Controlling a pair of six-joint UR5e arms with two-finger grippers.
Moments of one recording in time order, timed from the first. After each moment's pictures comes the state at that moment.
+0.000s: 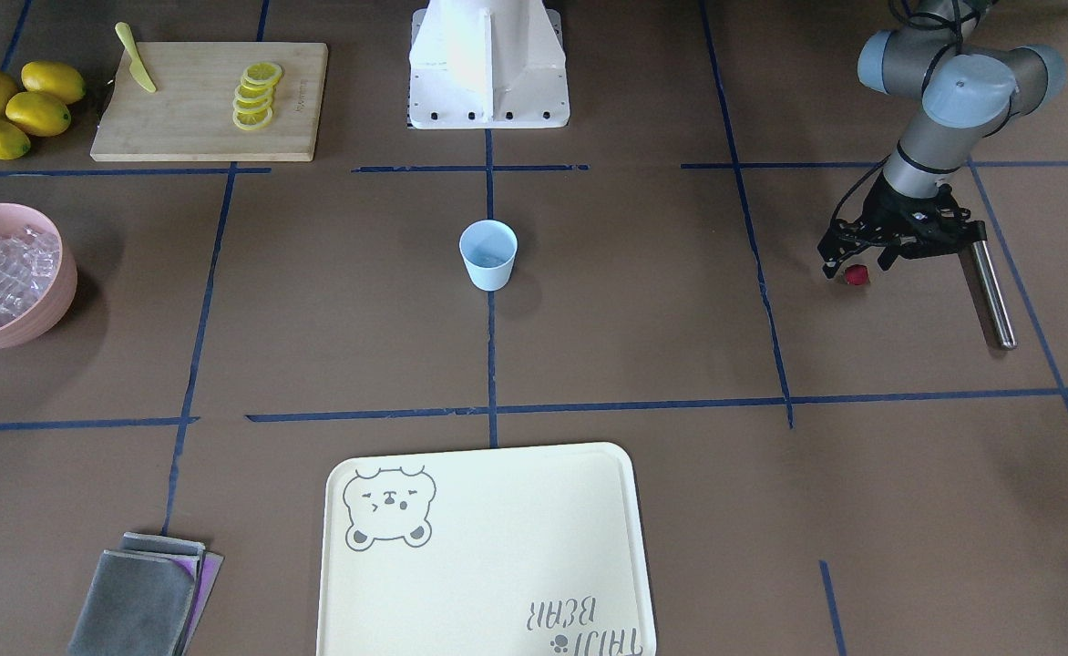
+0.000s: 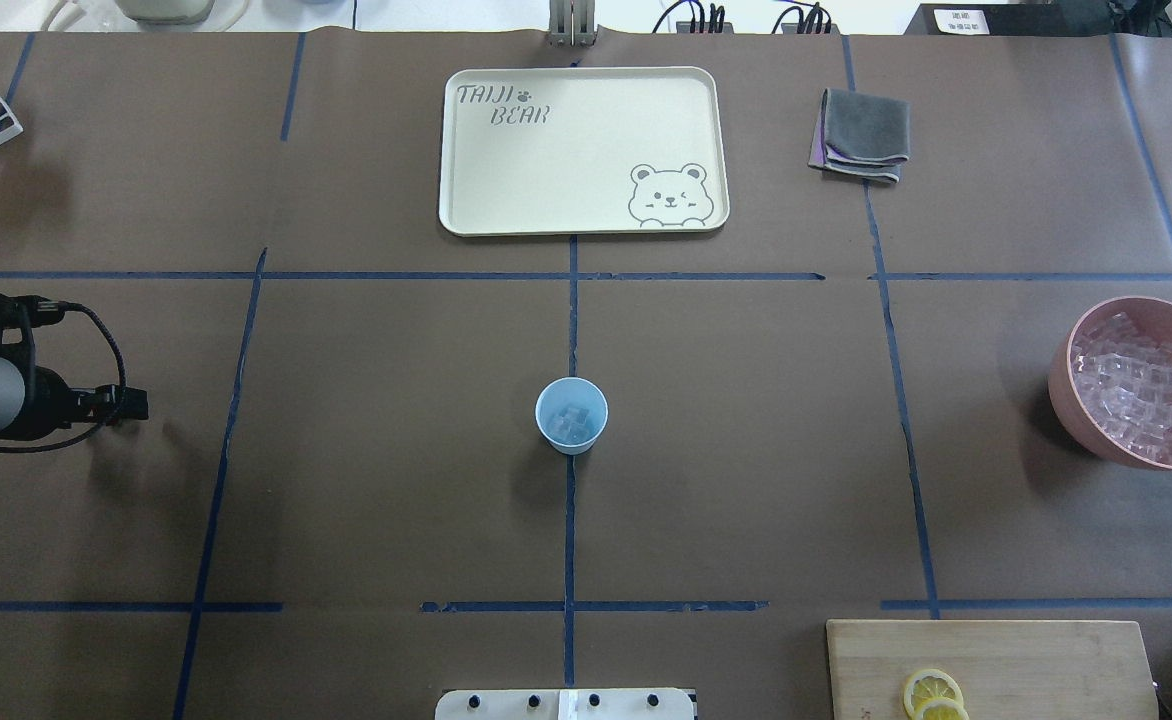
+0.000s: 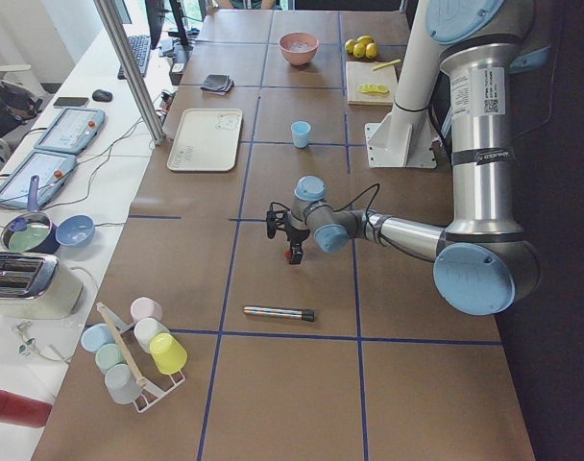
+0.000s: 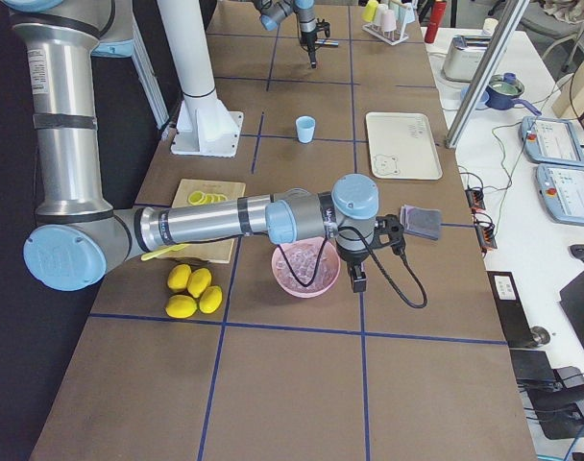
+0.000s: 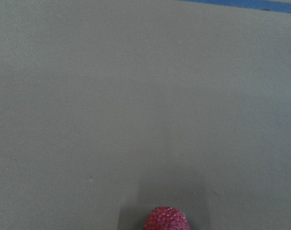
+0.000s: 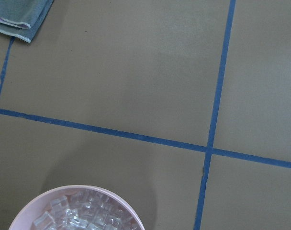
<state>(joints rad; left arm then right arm) -0.71 -1.45 -1.76 -2.25 -1.87 -1.18 1.53 -1.54 1.73 -1.52 2.39 0.03</state>
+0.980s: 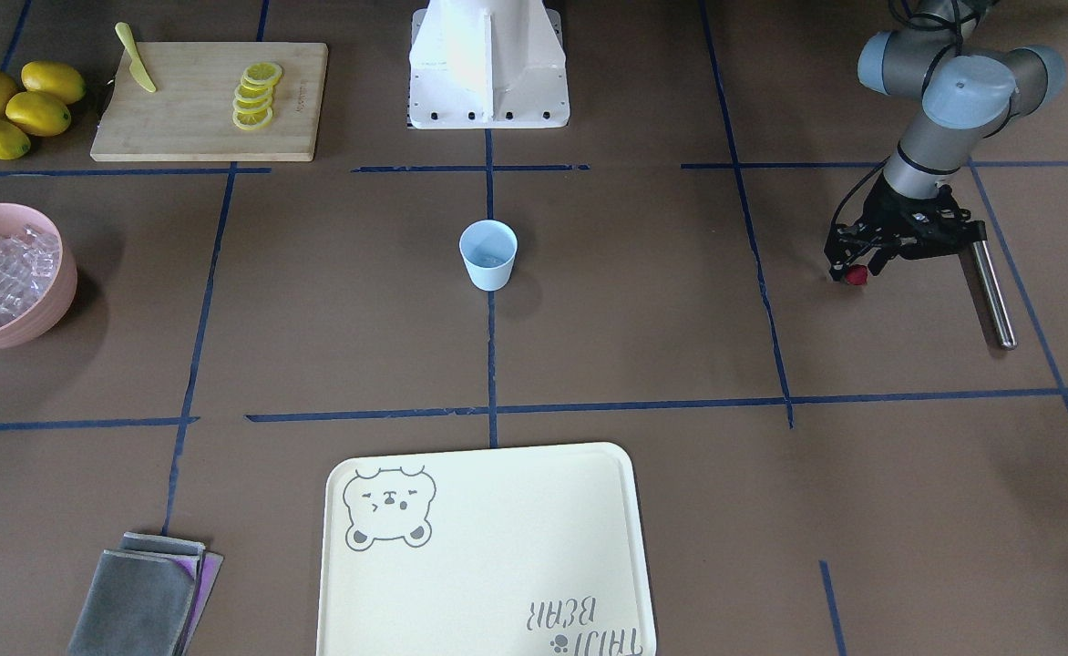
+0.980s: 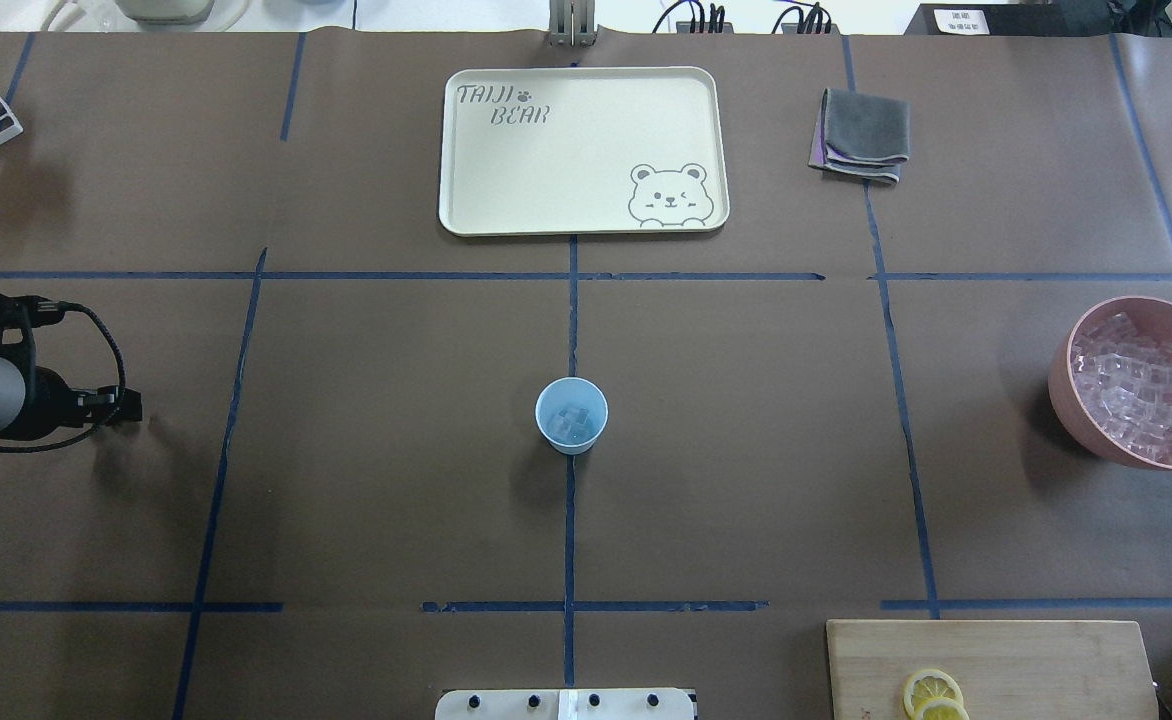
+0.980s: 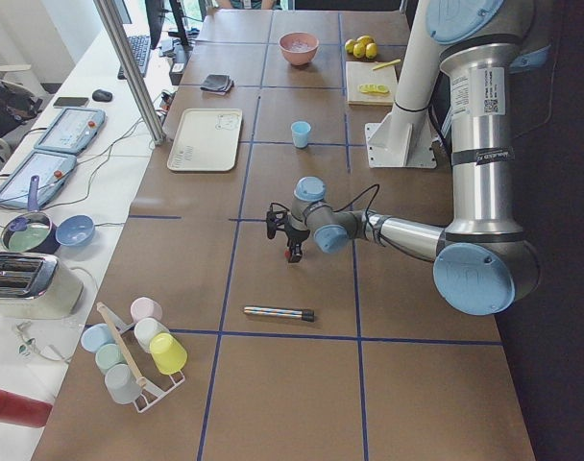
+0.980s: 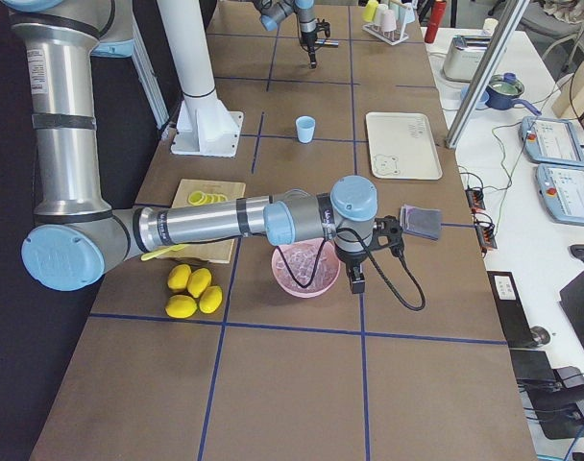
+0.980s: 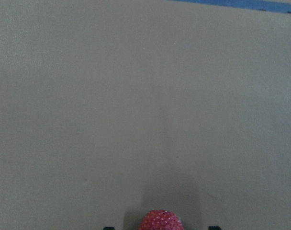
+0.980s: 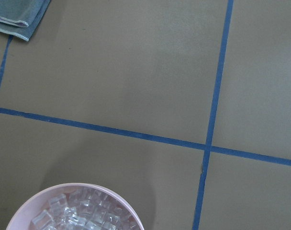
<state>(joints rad) -0.71 -1.45 -1.75 -2.25 -1.87 -1.18 1.53 -1.55 1.73 -1.52 2.39 0.03</state>
